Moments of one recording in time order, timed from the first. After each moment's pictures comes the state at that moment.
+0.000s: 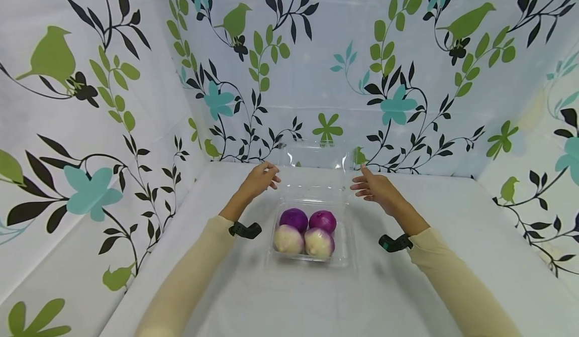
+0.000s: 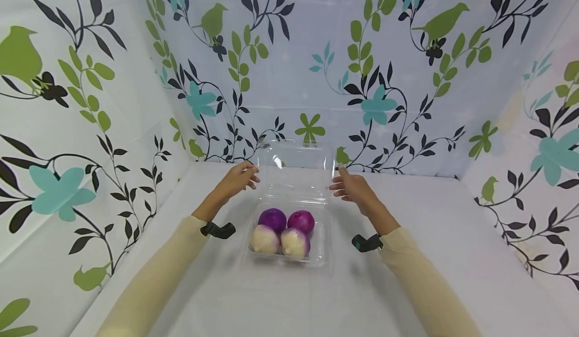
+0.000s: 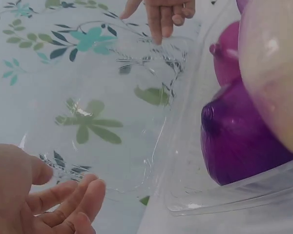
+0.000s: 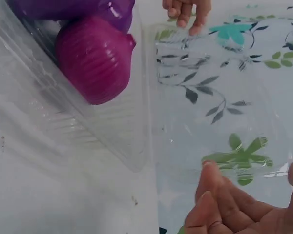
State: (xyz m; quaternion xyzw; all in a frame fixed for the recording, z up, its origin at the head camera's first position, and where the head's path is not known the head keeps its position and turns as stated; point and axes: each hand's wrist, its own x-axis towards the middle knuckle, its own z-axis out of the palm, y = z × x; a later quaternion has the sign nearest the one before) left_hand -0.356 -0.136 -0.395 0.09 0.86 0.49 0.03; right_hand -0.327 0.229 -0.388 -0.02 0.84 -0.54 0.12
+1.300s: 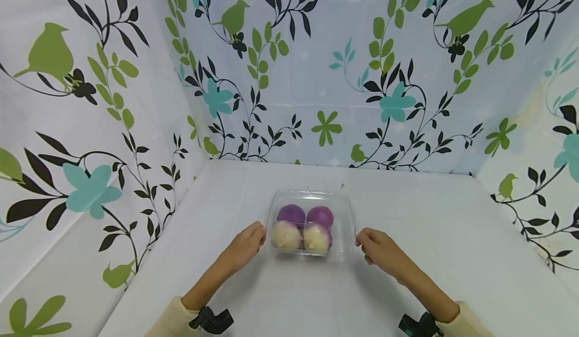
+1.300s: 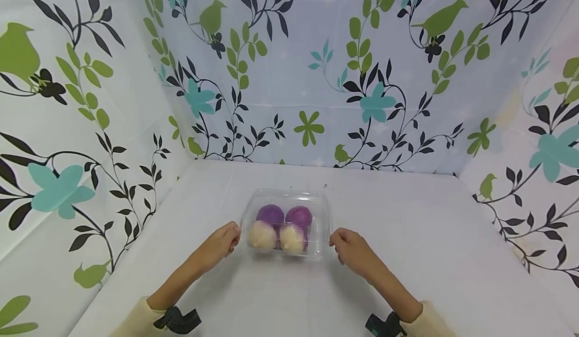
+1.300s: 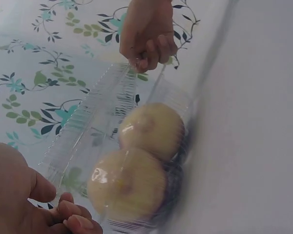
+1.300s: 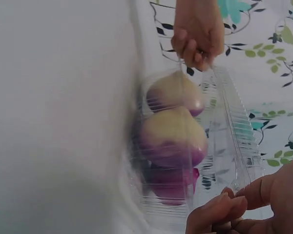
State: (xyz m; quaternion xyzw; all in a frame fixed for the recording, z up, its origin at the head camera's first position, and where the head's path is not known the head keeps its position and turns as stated) left_hand -0.190 -0.148 -0.431 0.10 0.84 0.53 0.11; right_hand -0.175 0.209 -0.420 -0.05 0.86 -0.50 0.12
